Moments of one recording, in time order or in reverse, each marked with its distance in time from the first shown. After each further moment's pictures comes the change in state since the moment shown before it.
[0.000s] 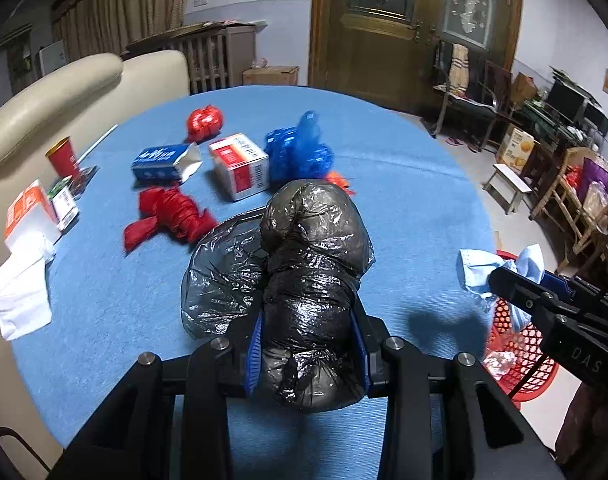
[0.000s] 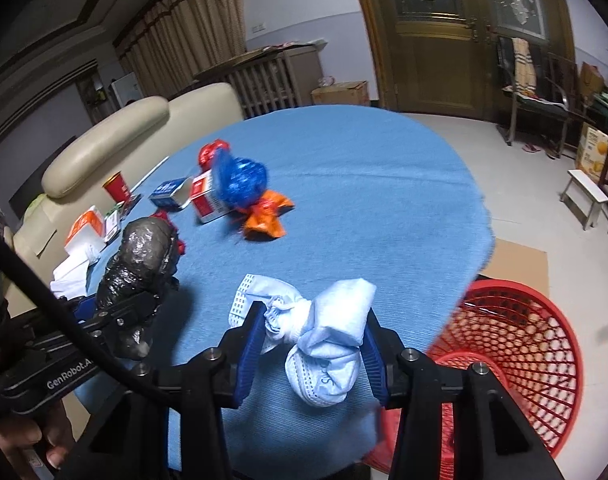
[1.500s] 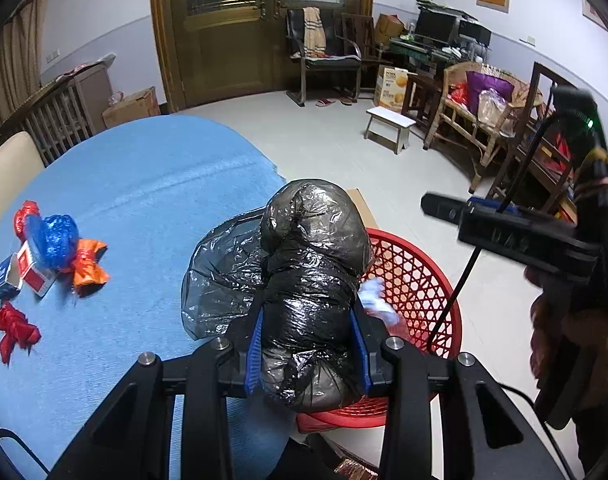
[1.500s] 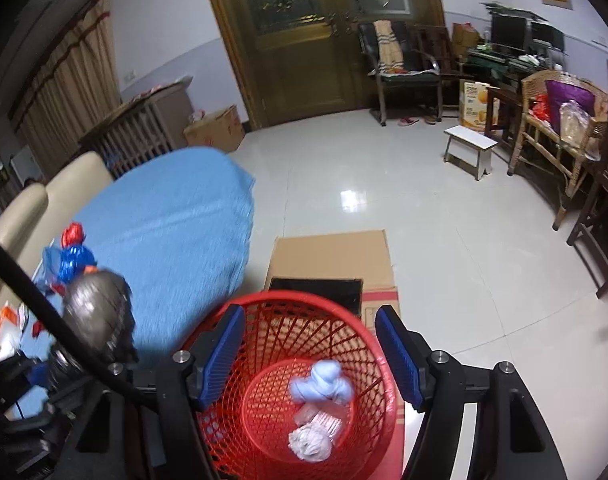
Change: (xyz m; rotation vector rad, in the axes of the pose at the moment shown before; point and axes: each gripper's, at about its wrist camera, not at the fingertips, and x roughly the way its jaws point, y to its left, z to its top) left arm 0.013 -0.205 0.013 0.376 0.050 -0.293; right arm -0.075 -0.196 -0.009 0.302 -0.073 -0.309
